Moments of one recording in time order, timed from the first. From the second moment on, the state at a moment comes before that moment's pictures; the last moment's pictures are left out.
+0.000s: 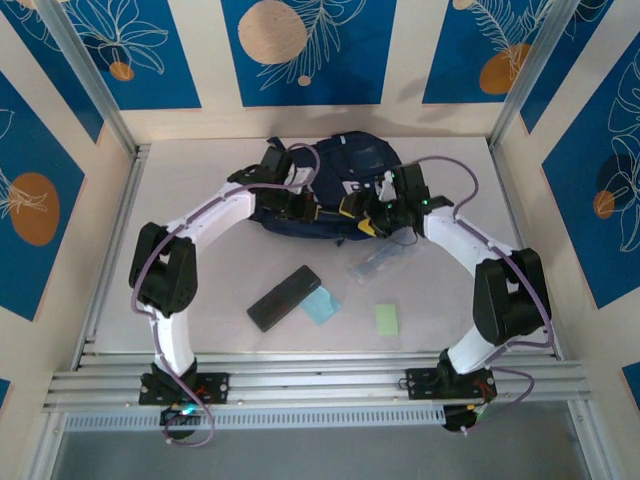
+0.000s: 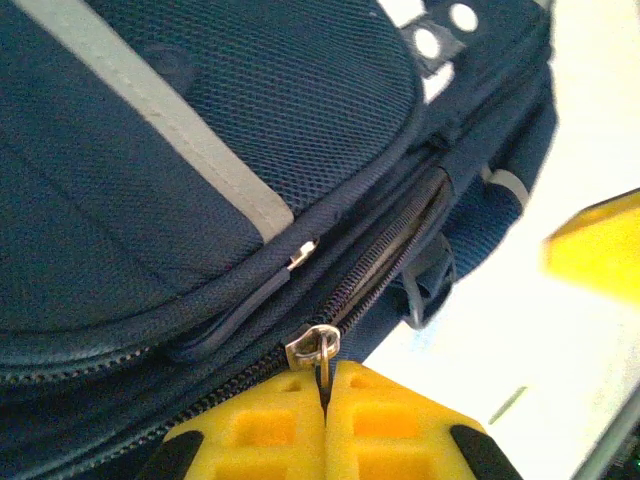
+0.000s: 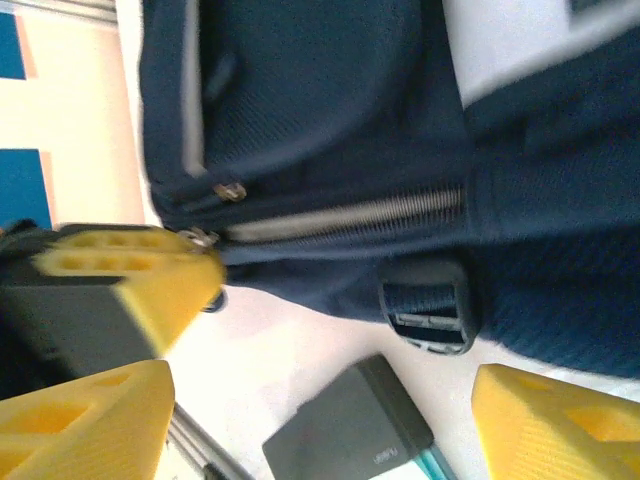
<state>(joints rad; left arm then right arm) -0.53 1.91 1.59 -0.64 0.45 -0.32 0.31 1.58 1.08 -0.34 -0.59 0.82</state>
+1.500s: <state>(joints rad) -0.45 1.79 1.39 -0.62 0.32 -0.20 0.22 1.76 1.16 -0.26 -0.71 0.79</state>
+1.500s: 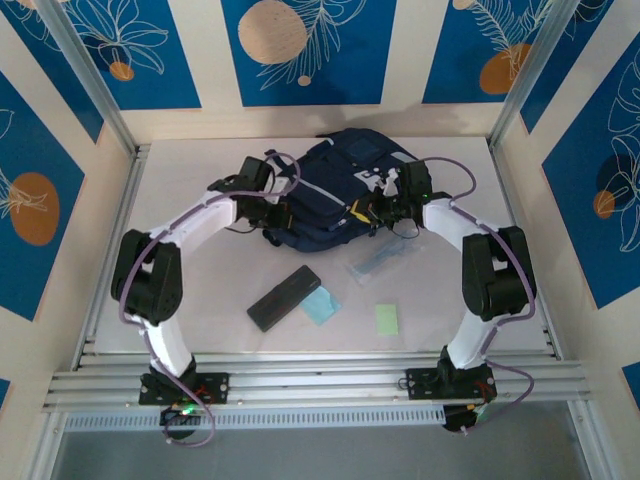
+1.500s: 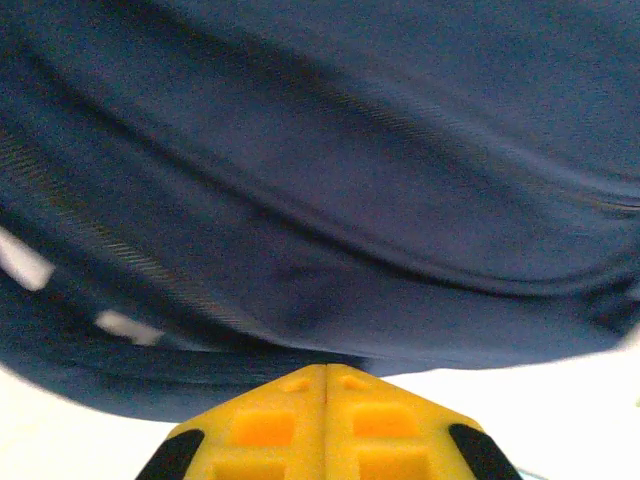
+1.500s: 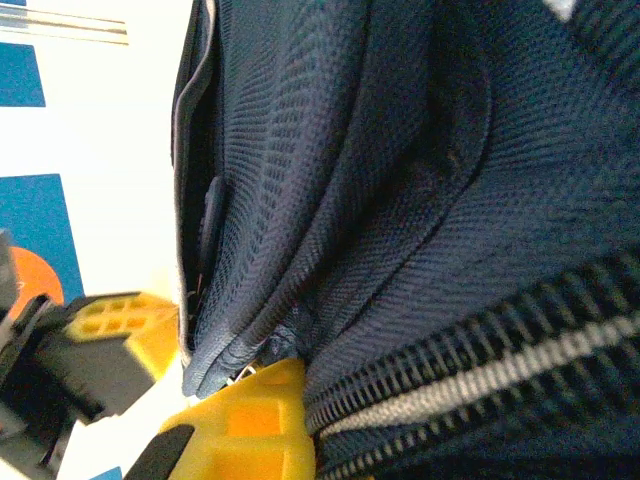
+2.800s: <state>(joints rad) -0.61 1.98 1.53 -0.47 0.47 -0.38 0.24 1.79 1.15 -0.15 -0.68 0.92</state>
